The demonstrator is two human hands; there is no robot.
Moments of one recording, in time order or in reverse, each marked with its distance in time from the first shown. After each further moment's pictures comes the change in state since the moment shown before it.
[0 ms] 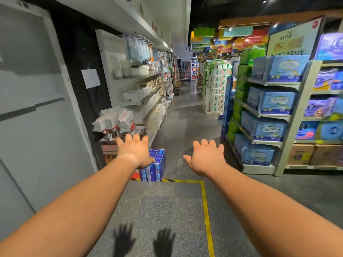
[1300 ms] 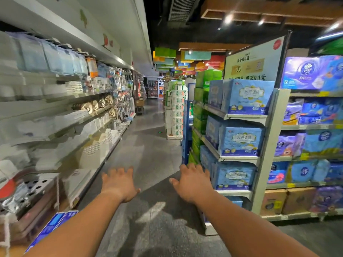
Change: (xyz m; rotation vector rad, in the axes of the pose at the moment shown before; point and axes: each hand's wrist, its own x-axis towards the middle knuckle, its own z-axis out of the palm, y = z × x) left_hand 0.652 0.466 0.068 -0.100 -0.057 0.103; right_hand 0.596 0.473 0.103 0.072 -0.027 0.077
